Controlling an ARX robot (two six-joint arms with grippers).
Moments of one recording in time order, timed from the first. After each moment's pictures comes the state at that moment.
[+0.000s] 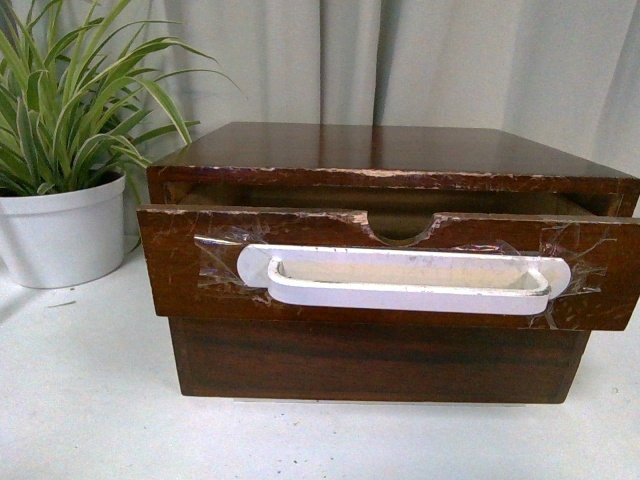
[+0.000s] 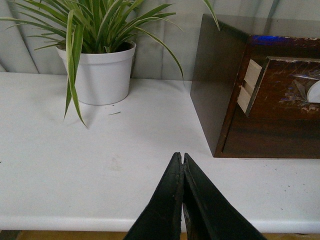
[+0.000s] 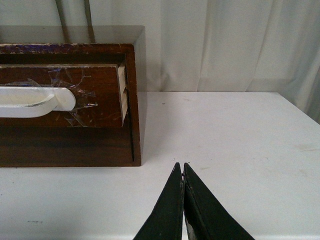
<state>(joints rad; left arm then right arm) 0.00 0.00 0.01 0.00 0.00 0.00 0.00 0.00 0.01 0.00 0.00 -0.01</state>
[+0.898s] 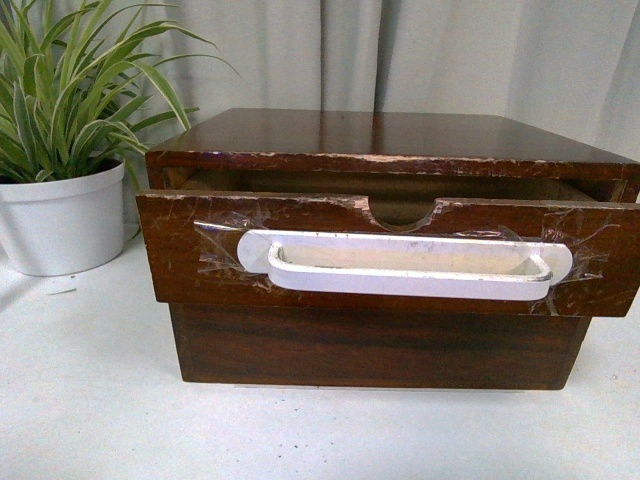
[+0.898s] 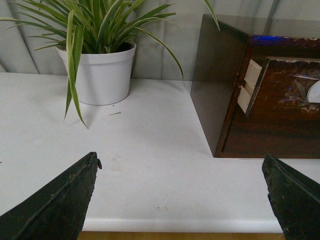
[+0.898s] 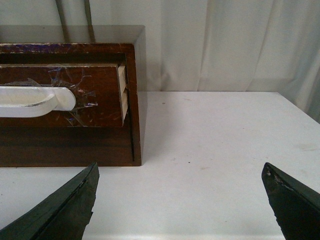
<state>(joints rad) 0.00 0.00 0.01 0.00 0.00 0.00 0.00 0.00 0.01 0.00 0.00 -0.01</state>
